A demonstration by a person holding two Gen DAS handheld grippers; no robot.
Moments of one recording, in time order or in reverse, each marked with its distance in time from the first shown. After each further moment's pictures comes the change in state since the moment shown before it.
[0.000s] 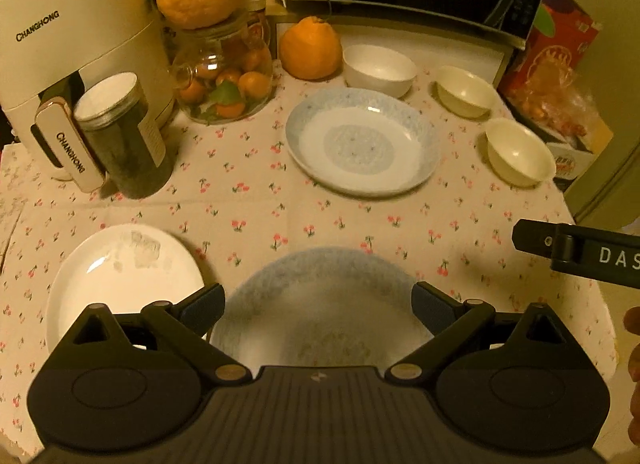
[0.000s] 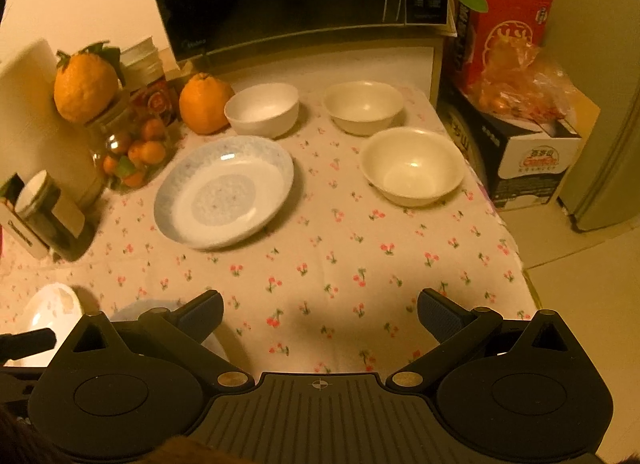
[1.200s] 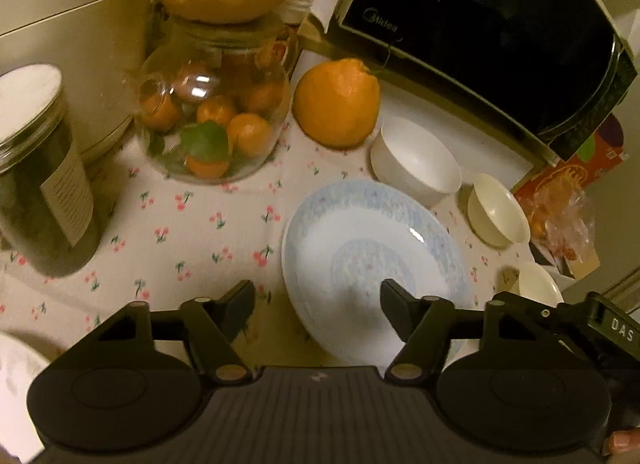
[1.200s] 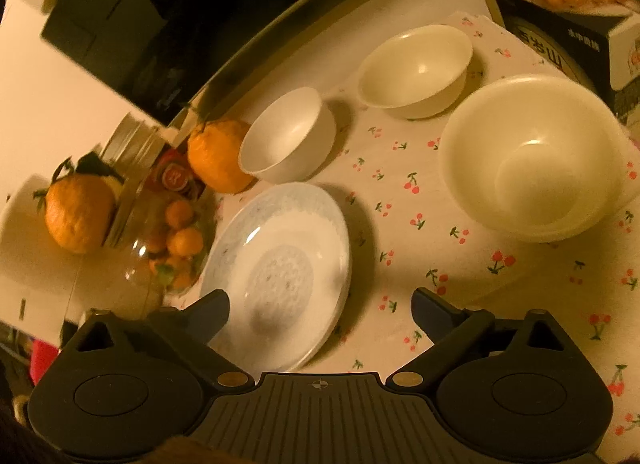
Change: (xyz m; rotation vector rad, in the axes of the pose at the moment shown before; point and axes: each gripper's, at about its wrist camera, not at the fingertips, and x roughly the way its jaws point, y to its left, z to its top) left arm 0.098 0.049 0.078 -0.261 -0.104 -0.209; right arm 0.136 -0.038 0.058 0.380 0.081 0.400
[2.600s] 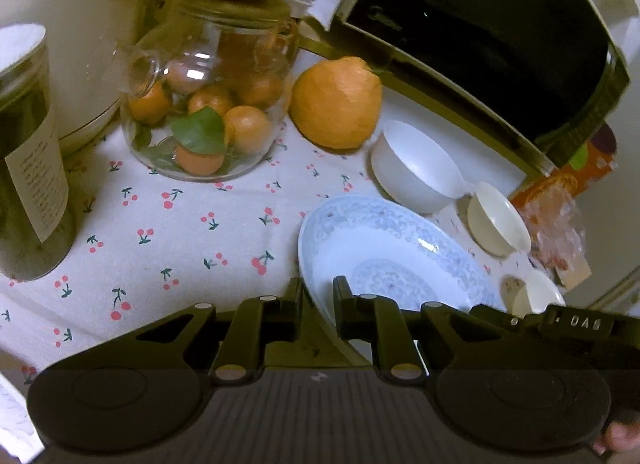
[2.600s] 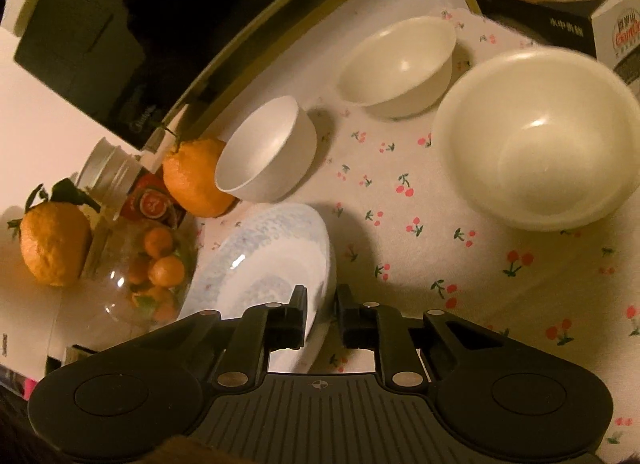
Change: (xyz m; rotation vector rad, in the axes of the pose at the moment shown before) left arm 0.017 0.011 -0.007 0.005 -0.035 -0.054; right arm 0.014 -0.001 -0.005 0.022 -0.068 -0.042
